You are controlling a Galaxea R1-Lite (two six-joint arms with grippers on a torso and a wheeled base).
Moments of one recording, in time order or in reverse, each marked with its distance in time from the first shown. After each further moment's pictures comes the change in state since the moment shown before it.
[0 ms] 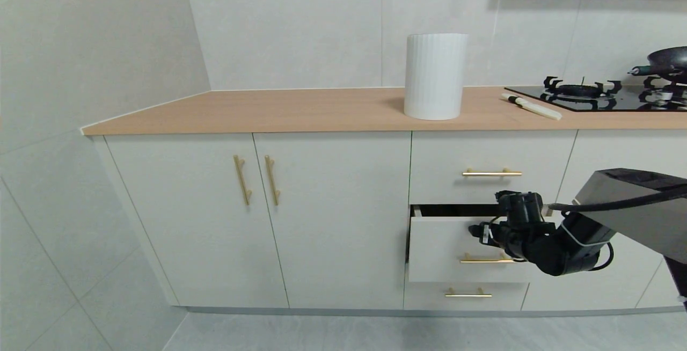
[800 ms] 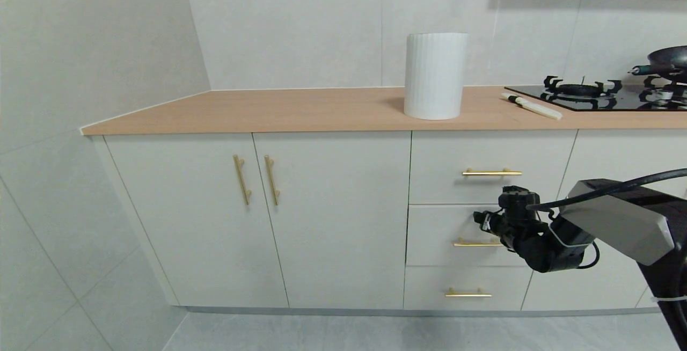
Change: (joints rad) left arm 0.000 0.000 0.000 0.000 0.000 0.000; right arm -0.034 0.146 -0.167 -0.122 -0.069 0.083
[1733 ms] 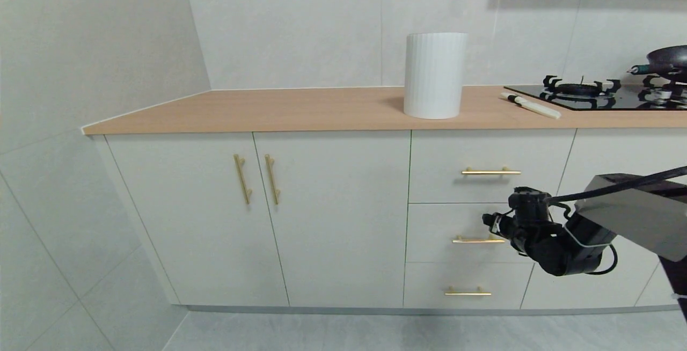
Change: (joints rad) left arm 0.000 0.000 0.000 0.000 0.000 0.000; right arm -0.008 -0.119 0.163 -0.004 -0.016 0.030
